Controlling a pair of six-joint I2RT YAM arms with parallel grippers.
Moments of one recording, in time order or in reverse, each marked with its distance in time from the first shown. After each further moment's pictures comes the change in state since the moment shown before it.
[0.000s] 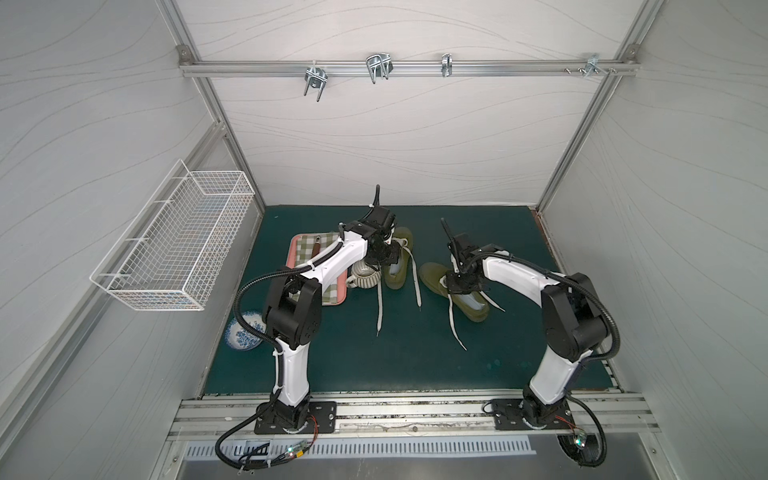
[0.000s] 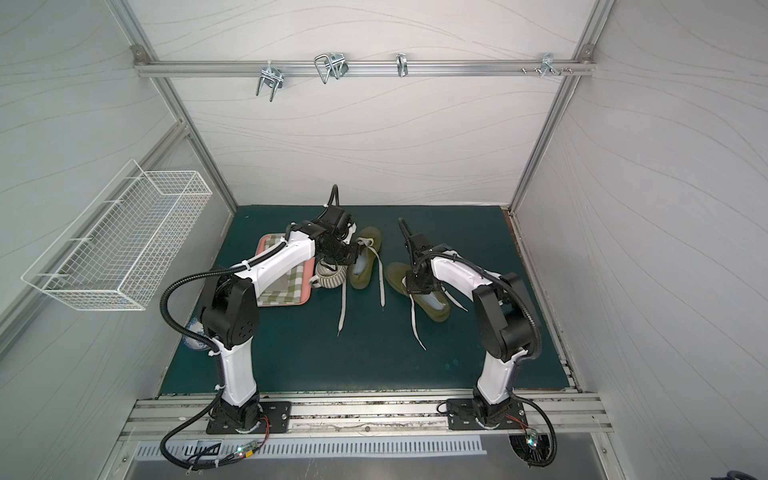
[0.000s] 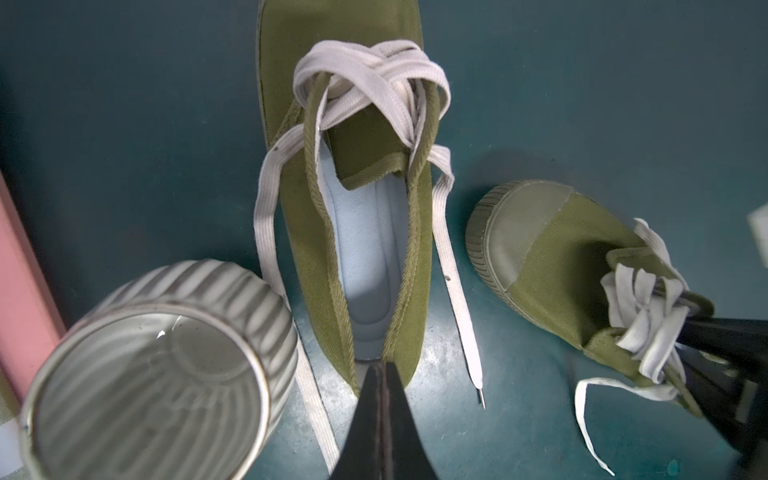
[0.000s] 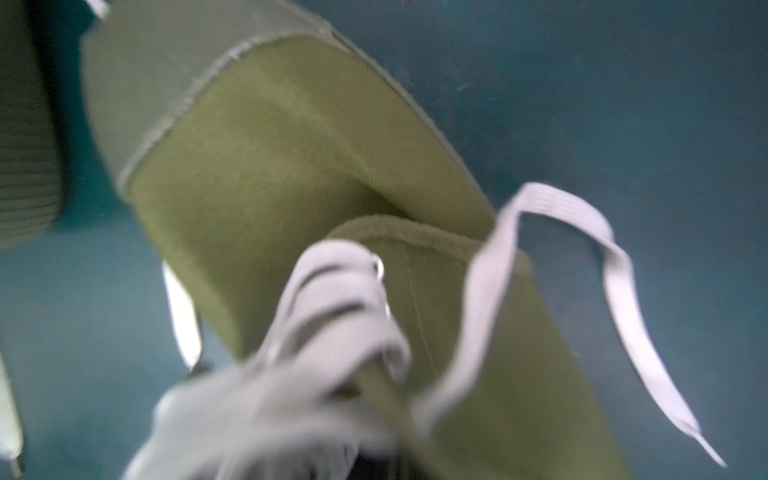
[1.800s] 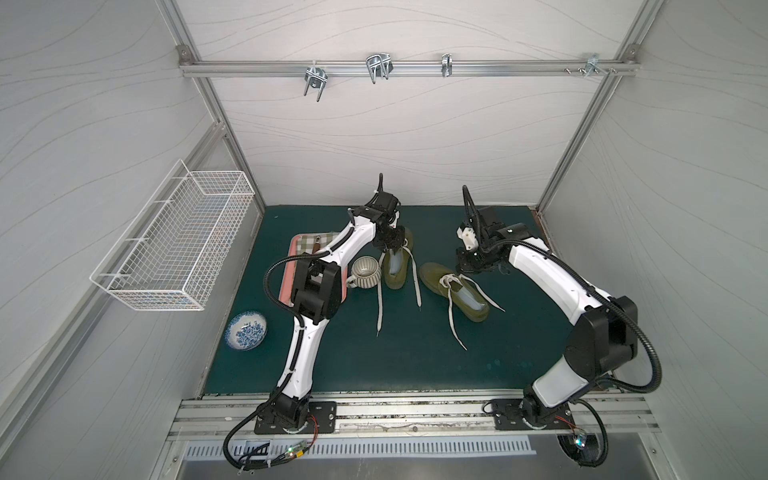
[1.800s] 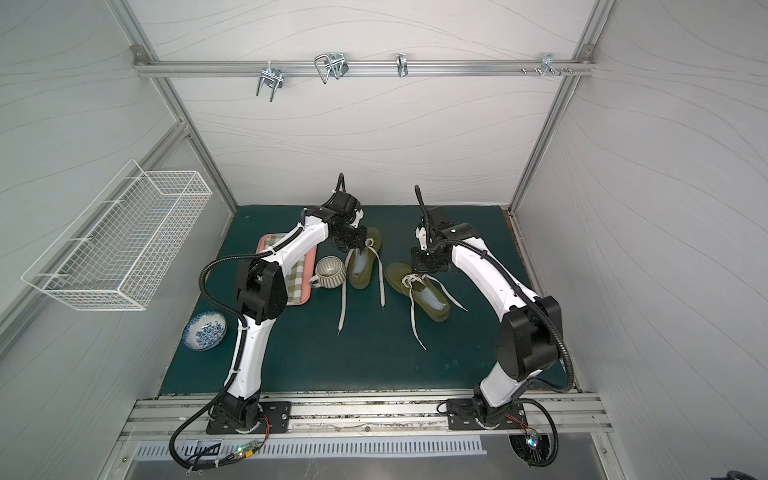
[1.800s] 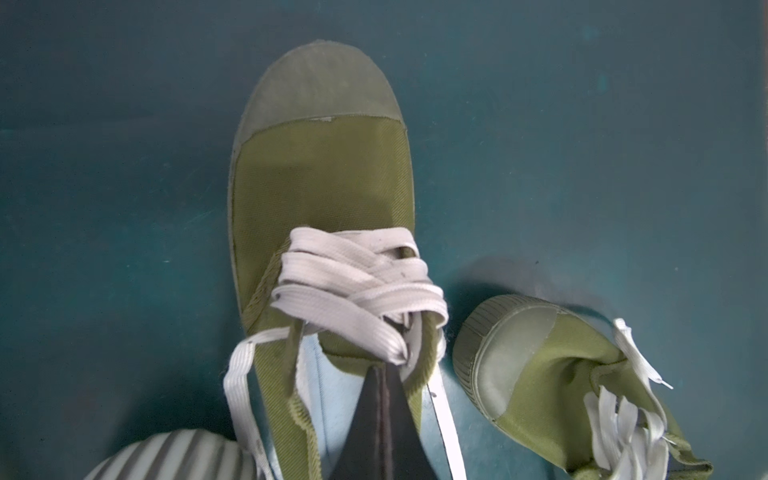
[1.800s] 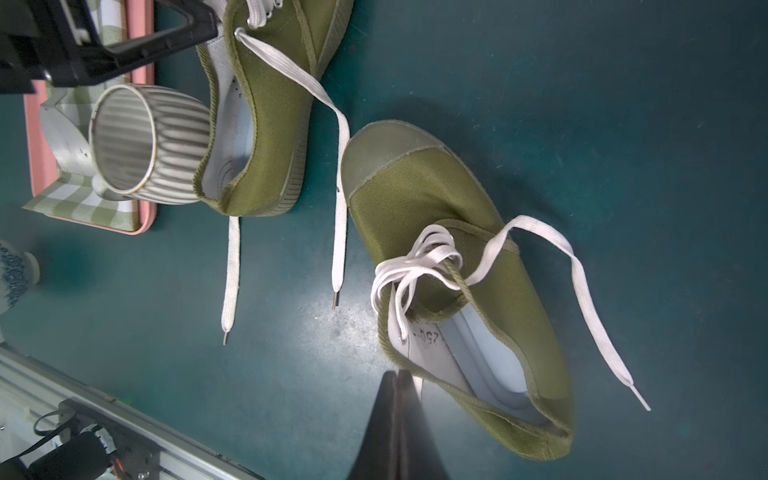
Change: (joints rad) left arm 0.052 0.333 0.438 -0.078 0.092 -0.007; right arm -0.078 -0.137 0.188 -0.170 -0.220 -0.090
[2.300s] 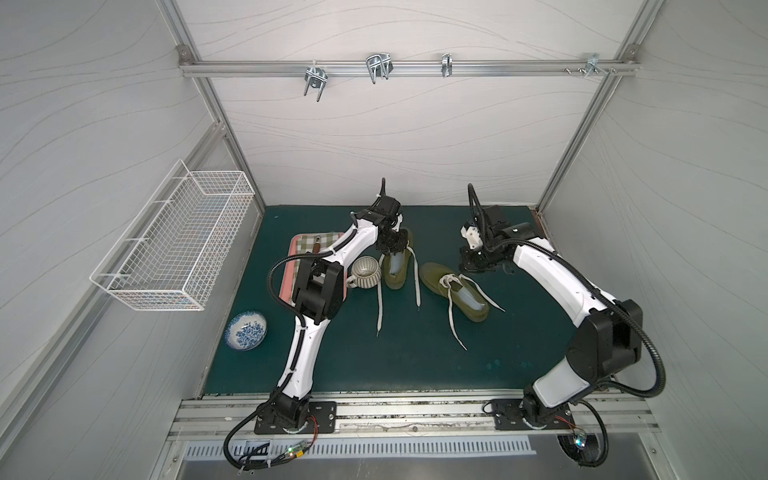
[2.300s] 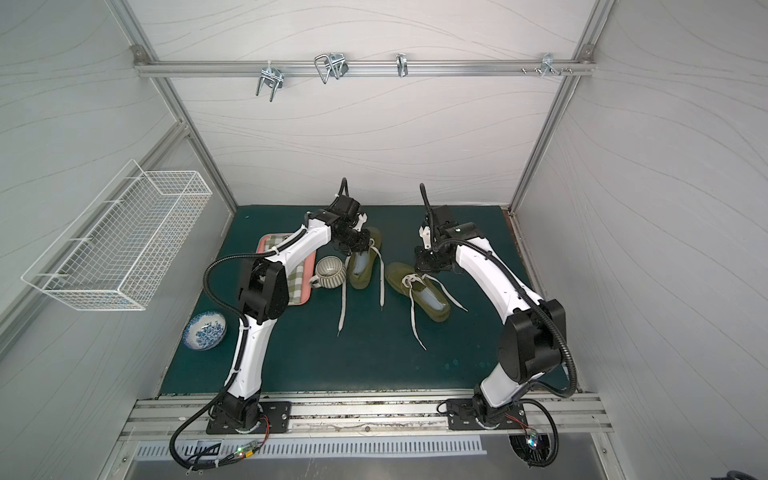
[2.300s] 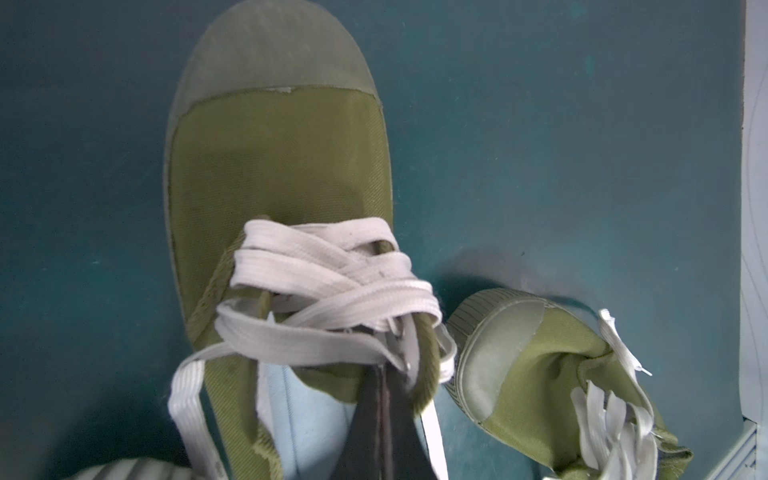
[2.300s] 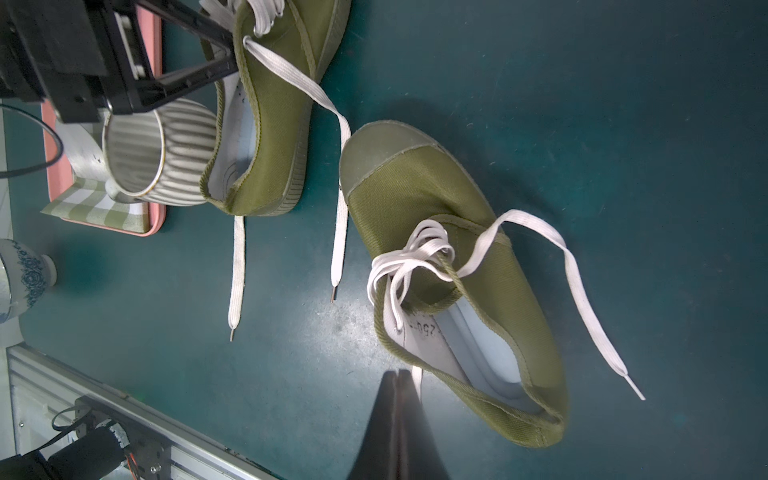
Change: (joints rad) left arm -0.013 0.009 -0.042 0.047 0.055 -0.022; right arm -0.026 -0.022 0.000 -0.015 -0.016 -0.001
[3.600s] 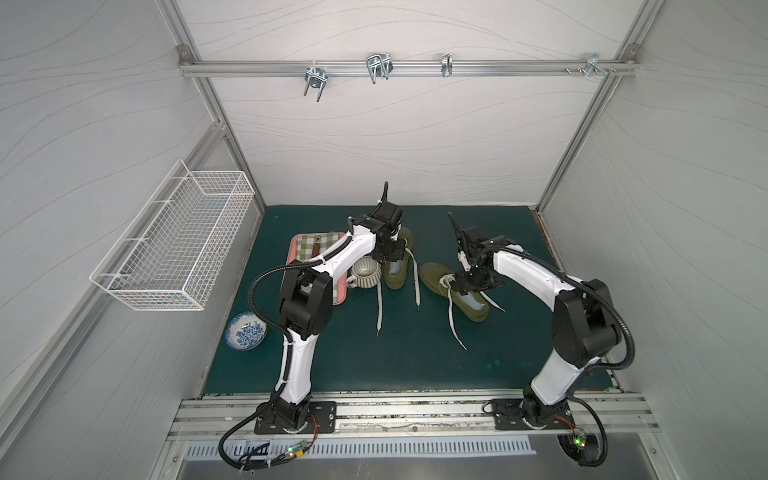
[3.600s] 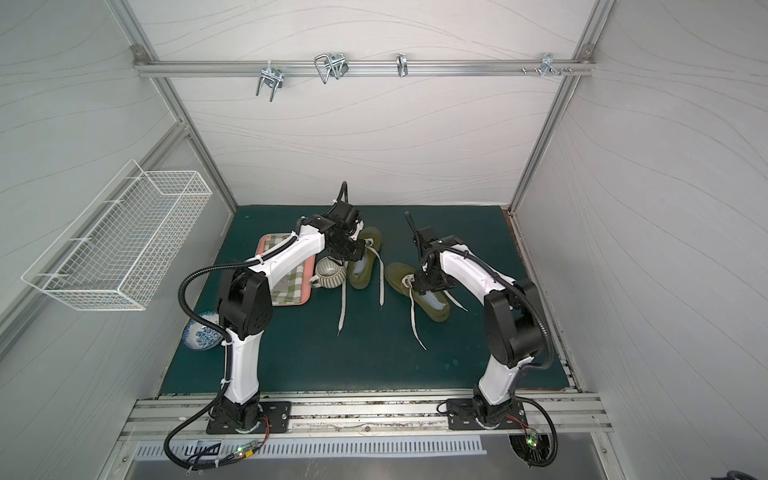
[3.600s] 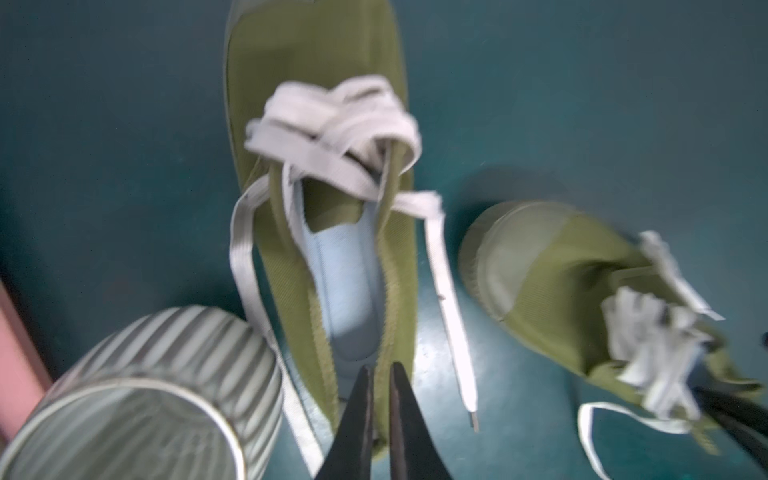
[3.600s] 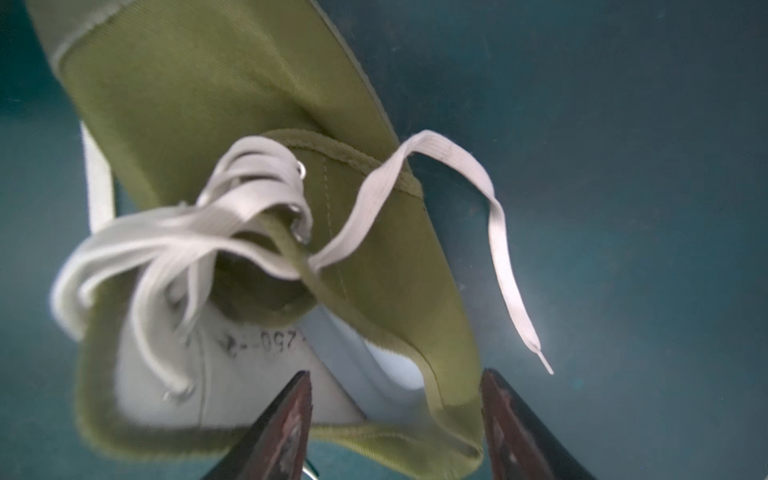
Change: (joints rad) left arm -0.055 -0.218 -0.245 -0.052 -0.175 0.075; right arm 0.059 0.145 -0.140 0.006 0.297 -0.120
